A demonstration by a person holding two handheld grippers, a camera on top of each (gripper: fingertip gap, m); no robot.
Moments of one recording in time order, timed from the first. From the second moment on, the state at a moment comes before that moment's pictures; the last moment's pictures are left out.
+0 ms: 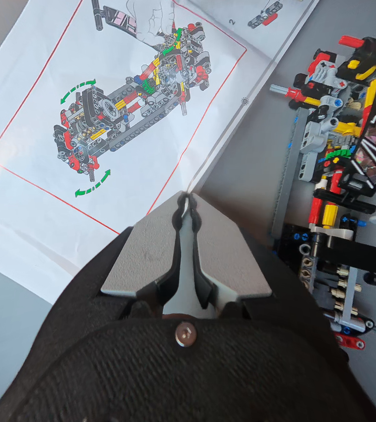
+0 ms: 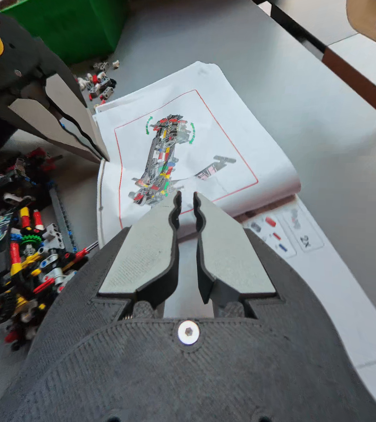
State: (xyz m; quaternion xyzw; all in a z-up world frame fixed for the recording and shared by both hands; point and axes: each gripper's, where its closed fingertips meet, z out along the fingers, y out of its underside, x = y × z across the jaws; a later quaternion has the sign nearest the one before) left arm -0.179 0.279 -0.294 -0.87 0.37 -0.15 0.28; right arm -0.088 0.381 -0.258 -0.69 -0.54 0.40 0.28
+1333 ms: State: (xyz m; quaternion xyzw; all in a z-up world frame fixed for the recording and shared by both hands) left arm -0.181 0.291 -0.295 -0.88 0.32 -0.14 0.32; right arm -0.110 0.382 -0.284 -0.66 -0.60 0.37 0.24
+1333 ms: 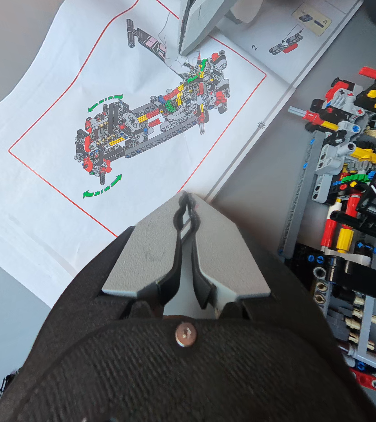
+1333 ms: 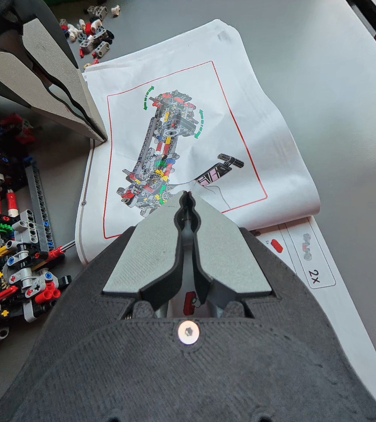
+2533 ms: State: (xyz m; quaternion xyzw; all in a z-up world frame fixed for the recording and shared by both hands) left arm -0.073 0.203 -0.230 -0.76 0.48 -0.29 0.34; right arm -0.019 0.238 -0.243 -0.61 -0.60 0.39 0.34
